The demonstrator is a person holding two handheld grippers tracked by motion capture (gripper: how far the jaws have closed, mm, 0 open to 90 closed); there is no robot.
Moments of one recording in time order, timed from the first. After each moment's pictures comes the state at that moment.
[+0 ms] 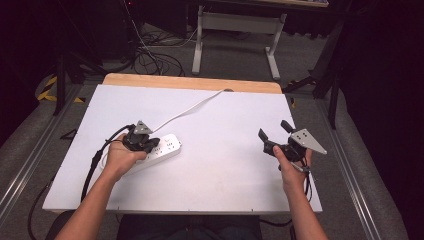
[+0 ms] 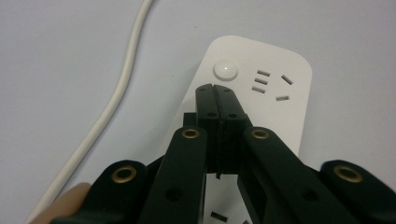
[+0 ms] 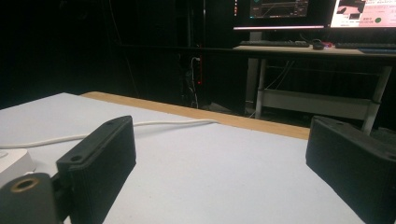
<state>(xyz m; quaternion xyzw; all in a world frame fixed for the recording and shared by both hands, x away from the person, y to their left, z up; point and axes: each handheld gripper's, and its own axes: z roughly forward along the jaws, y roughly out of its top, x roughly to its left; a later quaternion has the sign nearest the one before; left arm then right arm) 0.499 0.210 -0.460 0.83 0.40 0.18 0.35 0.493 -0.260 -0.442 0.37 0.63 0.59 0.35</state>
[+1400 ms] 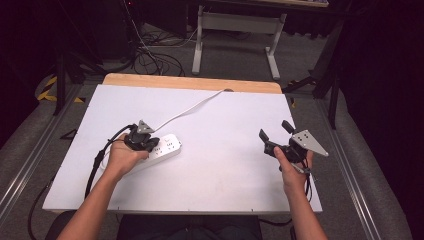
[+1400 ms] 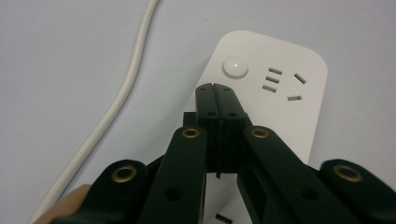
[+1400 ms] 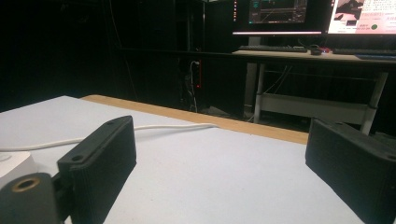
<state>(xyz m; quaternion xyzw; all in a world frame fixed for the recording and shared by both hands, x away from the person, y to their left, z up) 0.500 0.203 -0.460 0.83 0.41 0.19 0.32 0.487 -0.260 -0.438 0.37 0.62 0.59 0.36</state>
